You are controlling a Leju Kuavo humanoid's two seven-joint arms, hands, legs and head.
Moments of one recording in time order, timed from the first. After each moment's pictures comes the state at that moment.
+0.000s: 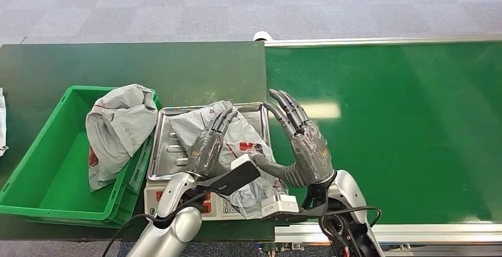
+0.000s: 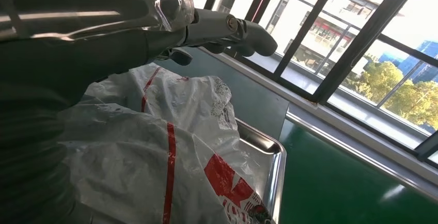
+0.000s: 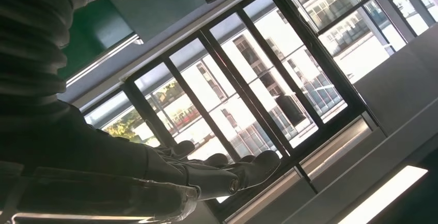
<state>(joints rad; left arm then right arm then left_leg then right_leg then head) -0.28 -0.20 -0.41 -1.25 -0.94 0.27 -0.06 -0.24 0.05 0.47 -1.57 0.86 -0.34 -0.45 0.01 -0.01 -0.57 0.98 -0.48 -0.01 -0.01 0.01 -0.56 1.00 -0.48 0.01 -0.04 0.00</state>
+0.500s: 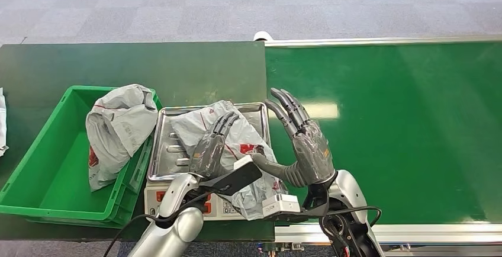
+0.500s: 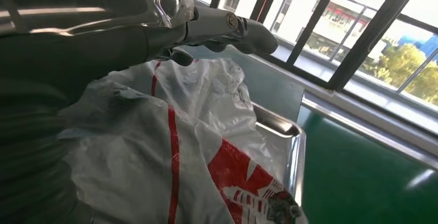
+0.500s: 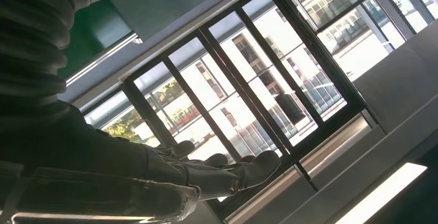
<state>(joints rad) -0.29 -0.20 -0.42 -1.20 -0.96 0.24 -0.03 -0.24 0.05 0.46 -1.58 0.87 -0.33 -0.45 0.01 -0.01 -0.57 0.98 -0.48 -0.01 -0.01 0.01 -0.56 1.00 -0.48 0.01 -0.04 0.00</state>
